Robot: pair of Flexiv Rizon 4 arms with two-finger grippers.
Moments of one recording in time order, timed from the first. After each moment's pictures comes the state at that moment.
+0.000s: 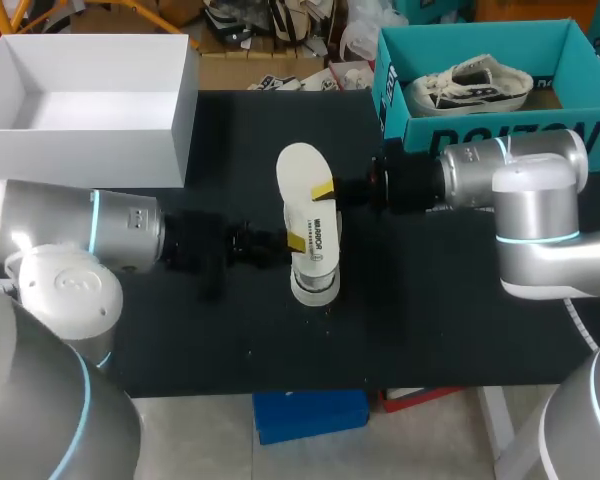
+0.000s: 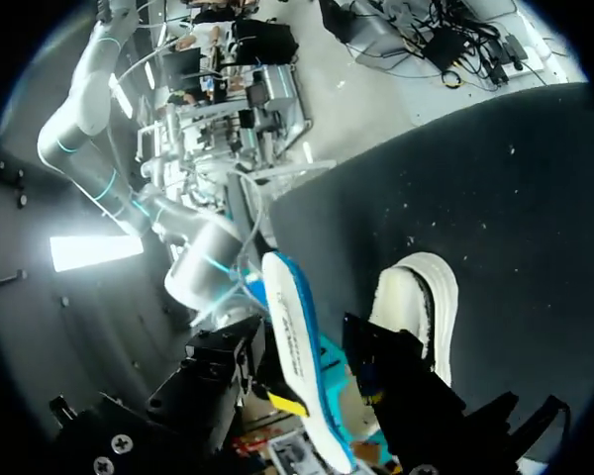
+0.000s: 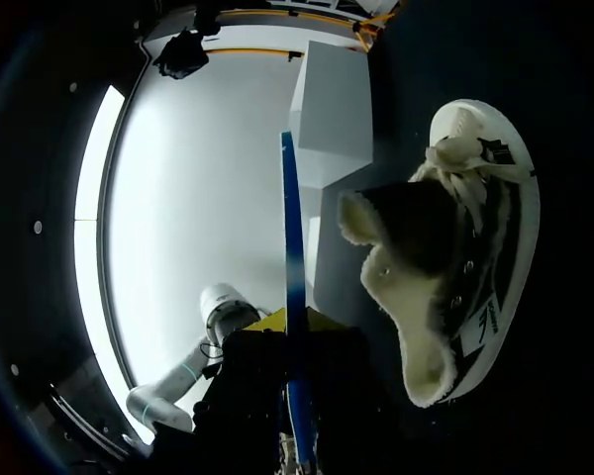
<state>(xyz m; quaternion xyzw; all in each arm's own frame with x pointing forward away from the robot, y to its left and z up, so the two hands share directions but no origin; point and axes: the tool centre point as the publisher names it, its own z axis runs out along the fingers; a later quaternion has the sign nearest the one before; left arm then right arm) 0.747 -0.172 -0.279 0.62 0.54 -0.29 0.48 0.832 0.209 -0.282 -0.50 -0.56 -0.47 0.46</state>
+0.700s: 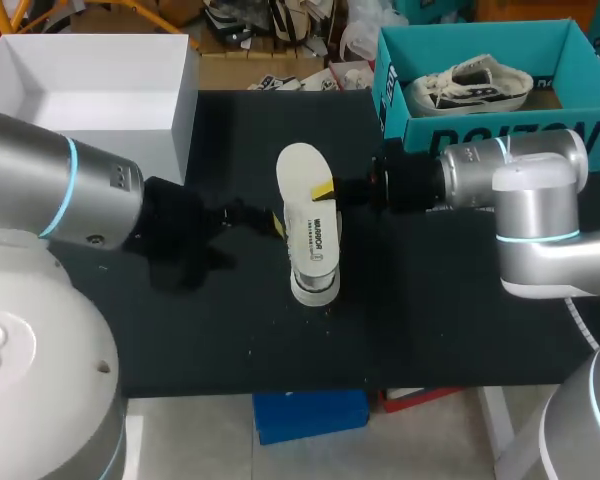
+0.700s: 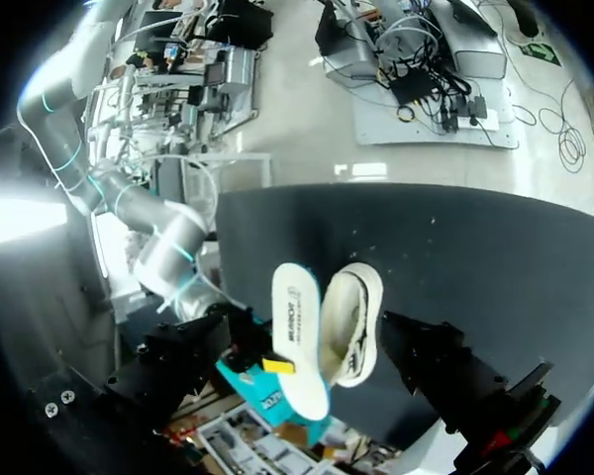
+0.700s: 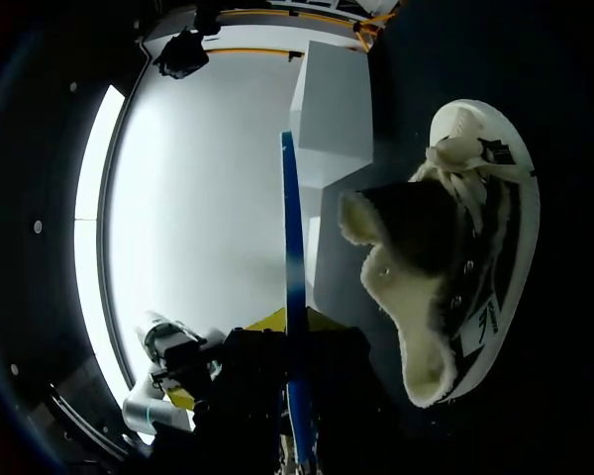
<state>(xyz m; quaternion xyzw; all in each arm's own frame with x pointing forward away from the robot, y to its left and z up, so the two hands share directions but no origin) 0.708 -0.124 -0.216 0.62 0.67 -0.17 0.36 0.832 0.209 -0.282 -0.50 -0.56 -0.47 0.46</state>
